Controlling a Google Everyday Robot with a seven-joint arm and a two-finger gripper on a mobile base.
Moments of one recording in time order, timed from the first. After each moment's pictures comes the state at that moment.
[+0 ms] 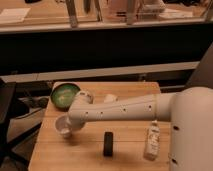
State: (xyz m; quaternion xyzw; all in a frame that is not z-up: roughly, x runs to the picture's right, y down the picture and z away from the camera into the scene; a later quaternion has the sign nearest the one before) arm -0.170 0.201 0.768 -0.12 -0.31 -0.58 0.75
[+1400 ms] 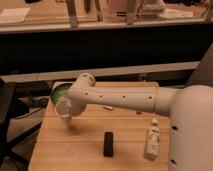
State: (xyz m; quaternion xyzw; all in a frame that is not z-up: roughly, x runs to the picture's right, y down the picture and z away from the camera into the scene) arm -0.162 0.116 0.773 -0.11 -0.30 -0.57 0.76
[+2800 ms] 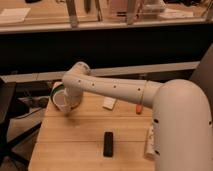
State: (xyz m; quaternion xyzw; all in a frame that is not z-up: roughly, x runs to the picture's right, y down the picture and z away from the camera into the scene) arm -0.179 0.070 0.796 -0.12 -0.28 -0.57 0.76
